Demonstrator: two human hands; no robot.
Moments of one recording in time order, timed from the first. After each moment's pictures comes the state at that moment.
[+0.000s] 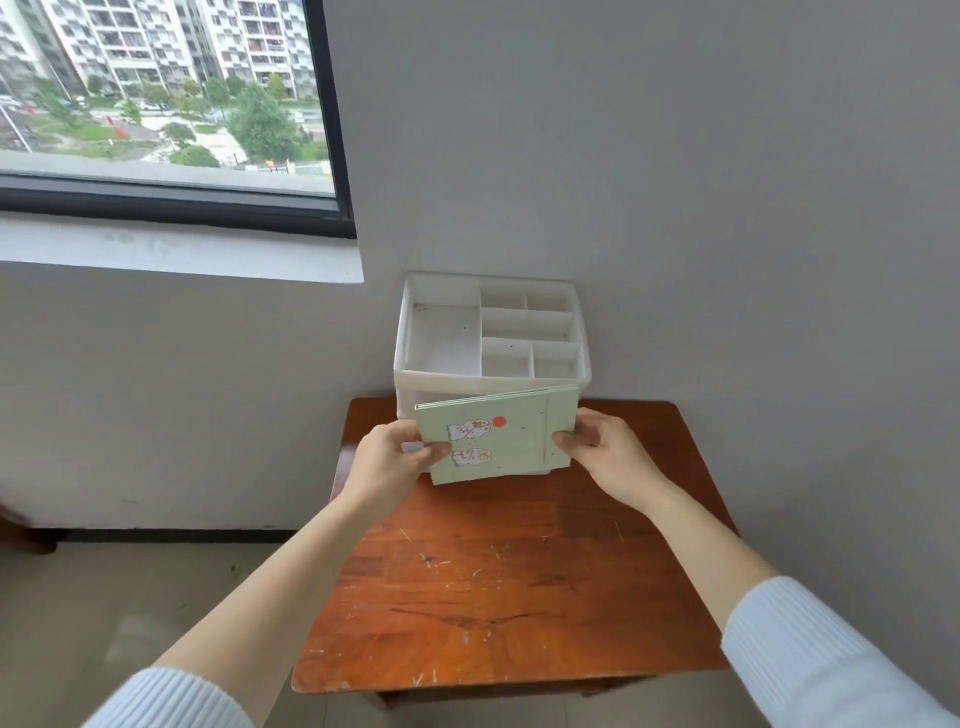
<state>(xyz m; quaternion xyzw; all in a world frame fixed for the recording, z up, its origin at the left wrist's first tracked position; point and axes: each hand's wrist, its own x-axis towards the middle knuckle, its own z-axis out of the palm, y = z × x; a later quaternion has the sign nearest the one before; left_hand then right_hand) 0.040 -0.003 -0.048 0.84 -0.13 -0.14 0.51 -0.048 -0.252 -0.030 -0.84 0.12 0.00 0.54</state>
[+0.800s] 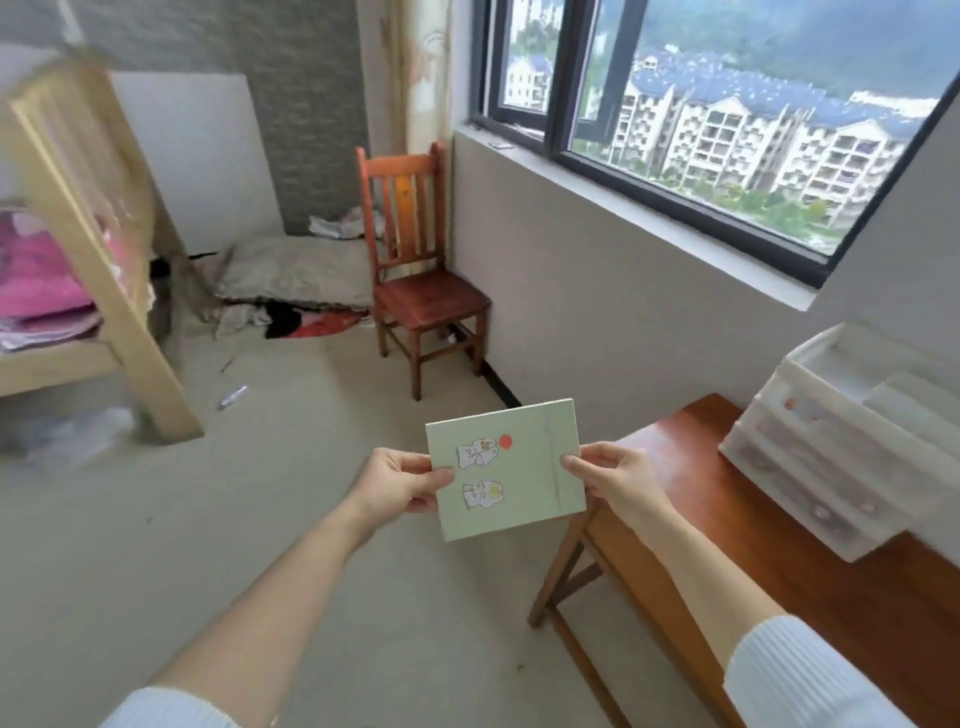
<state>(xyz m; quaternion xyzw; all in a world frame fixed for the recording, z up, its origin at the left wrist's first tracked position) -0.386 0.159 -0.039 0.68 0.29 0.04 0.68 -0.209 -0.056 -0.036 -0.80 -0.18 0.22 0.53</state>
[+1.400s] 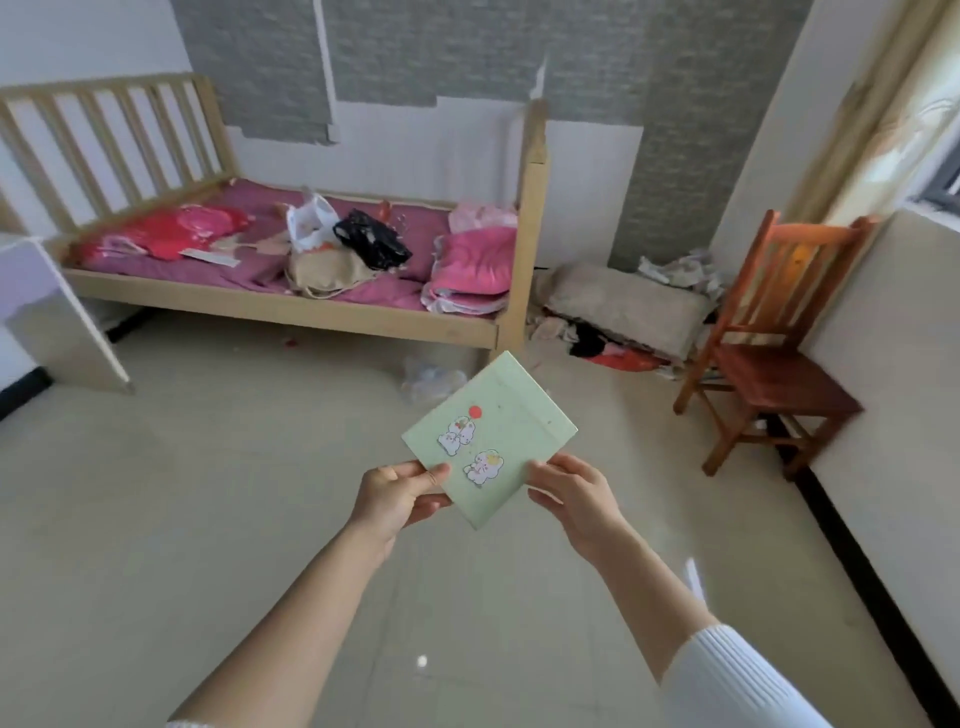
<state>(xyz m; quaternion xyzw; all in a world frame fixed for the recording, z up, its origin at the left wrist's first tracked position) -0.859 0.361 -0.032 0.42 0.53 0.36 0.65 -0.645 0.322 -0.043 -0.57 -0.29 0.55 0.53</state>
